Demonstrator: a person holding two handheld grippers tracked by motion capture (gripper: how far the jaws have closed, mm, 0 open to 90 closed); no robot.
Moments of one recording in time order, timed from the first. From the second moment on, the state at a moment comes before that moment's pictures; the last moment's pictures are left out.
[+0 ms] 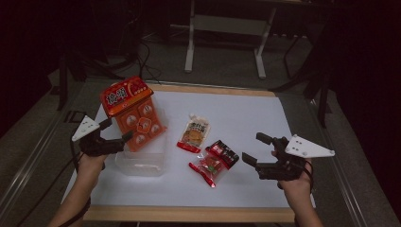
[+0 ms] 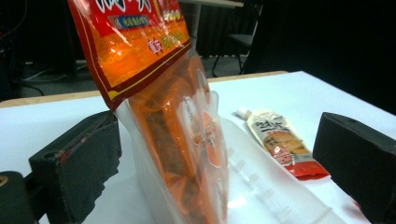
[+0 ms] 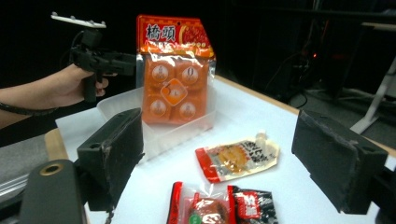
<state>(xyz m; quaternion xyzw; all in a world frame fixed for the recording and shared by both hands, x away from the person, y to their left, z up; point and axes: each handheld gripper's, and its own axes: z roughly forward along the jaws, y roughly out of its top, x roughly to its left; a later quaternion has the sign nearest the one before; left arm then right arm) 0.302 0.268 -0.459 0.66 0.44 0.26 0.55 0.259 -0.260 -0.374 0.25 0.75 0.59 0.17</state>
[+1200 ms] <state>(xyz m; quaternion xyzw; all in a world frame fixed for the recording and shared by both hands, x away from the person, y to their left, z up) 0.224 0.221 -0.440 0.69 0.33 0.23 0.60 0.261 -0.257 -0.391 0.25 0.76 0.57 0.19</state>
